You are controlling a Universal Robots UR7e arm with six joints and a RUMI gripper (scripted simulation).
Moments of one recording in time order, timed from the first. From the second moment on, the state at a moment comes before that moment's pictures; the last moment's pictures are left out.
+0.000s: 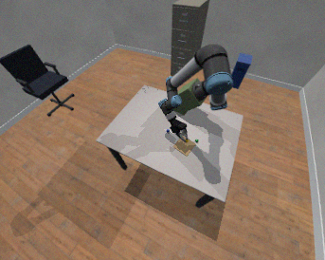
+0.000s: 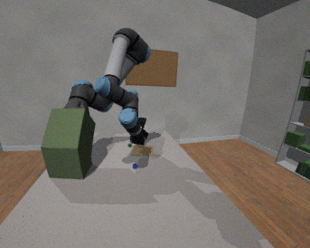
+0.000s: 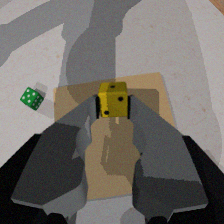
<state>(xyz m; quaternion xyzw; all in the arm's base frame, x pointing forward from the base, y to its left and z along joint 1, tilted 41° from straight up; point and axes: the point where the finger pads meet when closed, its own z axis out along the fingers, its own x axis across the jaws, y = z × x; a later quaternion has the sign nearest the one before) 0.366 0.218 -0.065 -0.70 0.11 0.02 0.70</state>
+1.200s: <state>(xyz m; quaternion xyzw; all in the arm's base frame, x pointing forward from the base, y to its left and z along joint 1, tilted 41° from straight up) 0.364 0.252 -0.106 -0.70 0.11 0.02 0.70</state>
